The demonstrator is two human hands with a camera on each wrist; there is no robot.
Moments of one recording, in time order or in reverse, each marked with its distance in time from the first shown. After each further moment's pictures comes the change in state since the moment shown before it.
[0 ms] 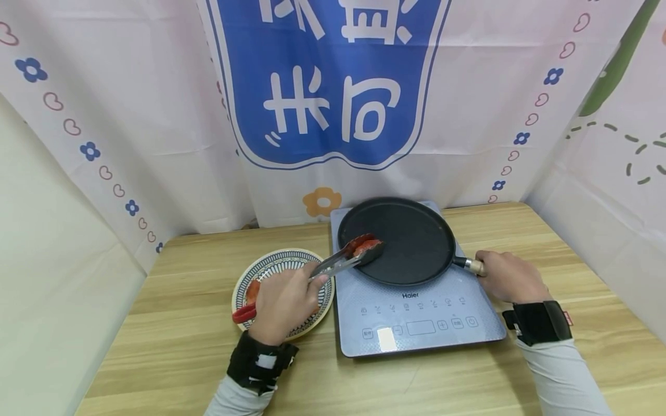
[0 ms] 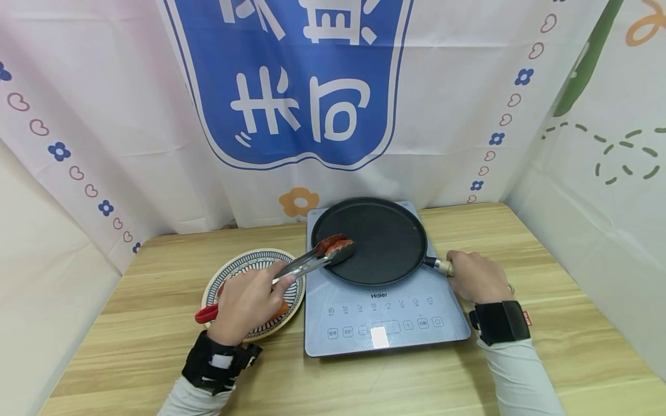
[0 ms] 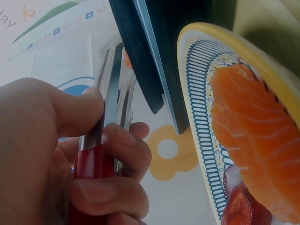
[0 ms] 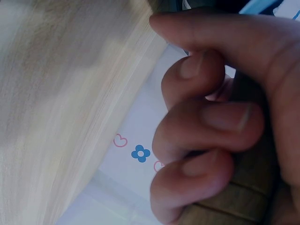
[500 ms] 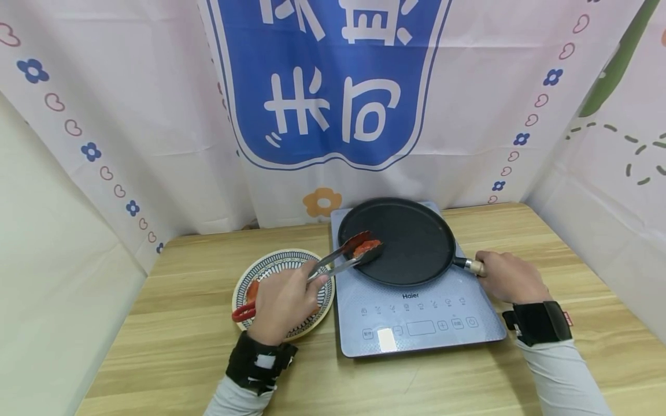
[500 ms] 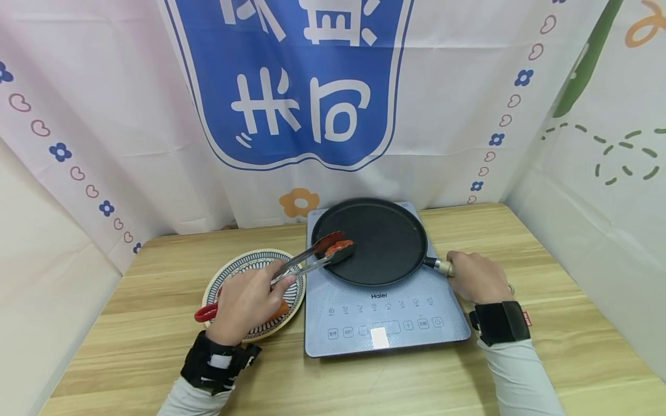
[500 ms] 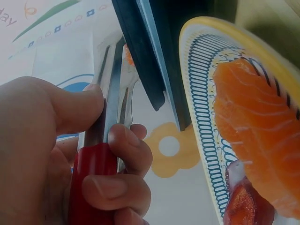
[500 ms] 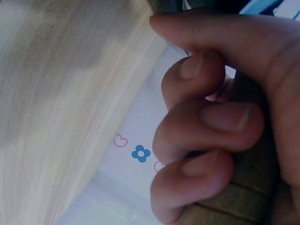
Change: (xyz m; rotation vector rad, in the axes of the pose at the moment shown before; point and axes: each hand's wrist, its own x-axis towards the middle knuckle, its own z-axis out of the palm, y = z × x) left_hand 0.001 -0.001 -0.003 -0.016 -0.020 -0.021; right_hand 0.000 0.000 0.000 -0.008 0.002 -0.001
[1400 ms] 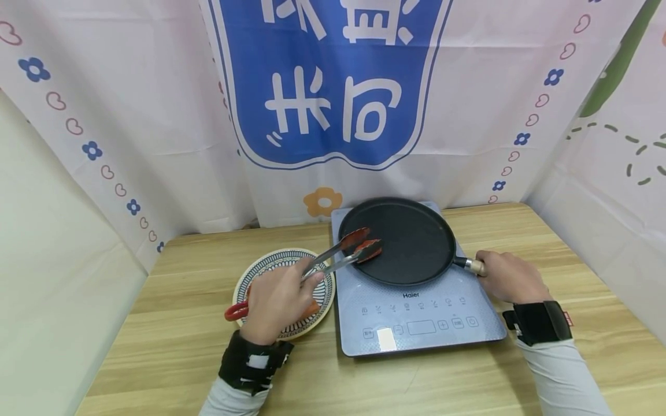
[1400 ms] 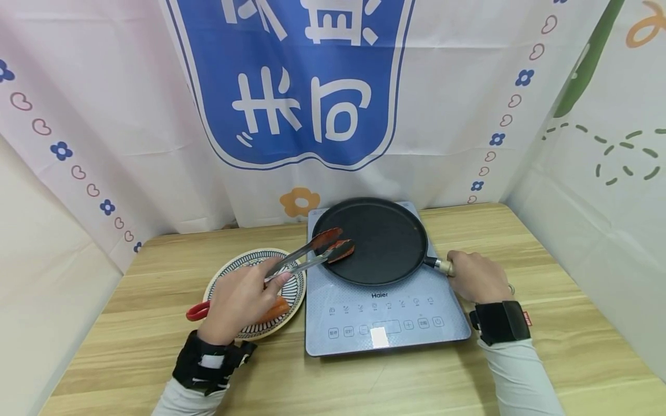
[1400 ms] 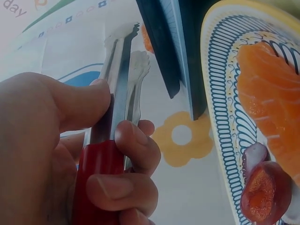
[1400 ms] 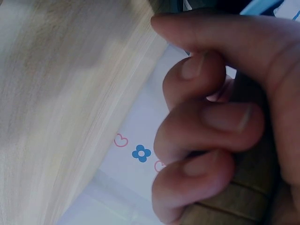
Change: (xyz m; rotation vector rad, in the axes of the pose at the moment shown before) left_hand -0.003 -0.003 -0.014 0.003 0.020 -0.021; right_hand 0.000 0.000 0.001 0.003 -0.006 0.007
